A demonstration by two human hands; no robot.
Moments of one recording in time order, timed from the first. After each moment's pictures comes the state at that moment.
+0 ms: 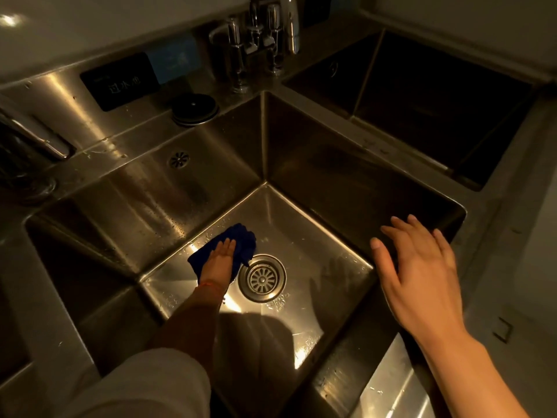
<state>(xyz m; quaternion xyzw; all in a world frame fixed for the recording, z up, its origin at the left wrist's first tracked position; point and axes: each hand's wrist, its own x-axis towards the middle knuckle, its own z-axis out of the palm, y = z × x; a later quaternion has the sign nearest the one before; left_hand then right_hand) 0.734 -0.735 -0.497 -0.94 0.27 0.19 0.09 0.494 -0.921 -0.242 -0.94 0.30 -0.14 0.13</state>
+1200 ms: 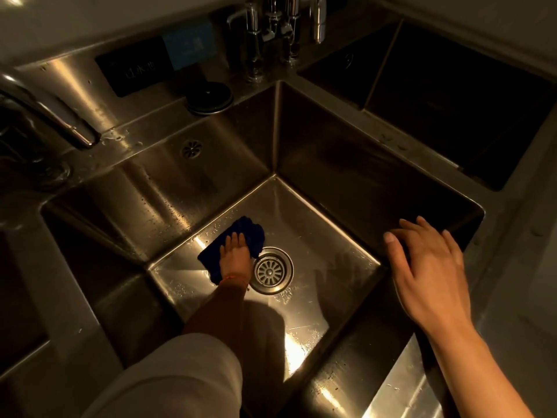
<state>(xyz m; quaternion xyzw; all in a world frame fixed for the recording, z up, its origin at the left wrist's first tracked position) 0.715 -0.755 -0.492 -0.97 0.18 0.18 0.00 0.502 -0.922 -0.250 -0.93 0.31 -0.12 0.15</state>
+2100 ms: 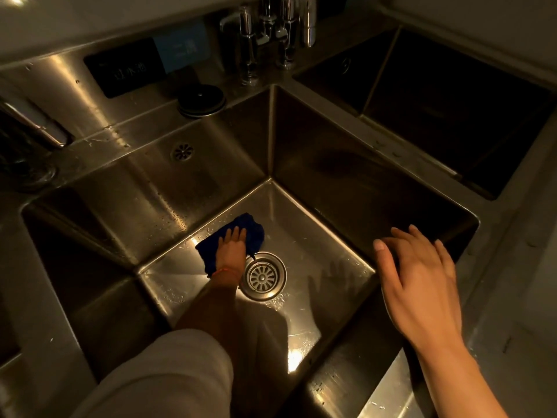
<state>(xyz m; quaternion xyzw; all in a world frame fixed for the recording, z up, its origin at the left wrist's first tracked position) 0.740 -0.773 -0.496 -0.96 0.23 0.16 0.04 0.502 -0.923 -0.250 -0.93 0.31 -0.11 0.15</state>
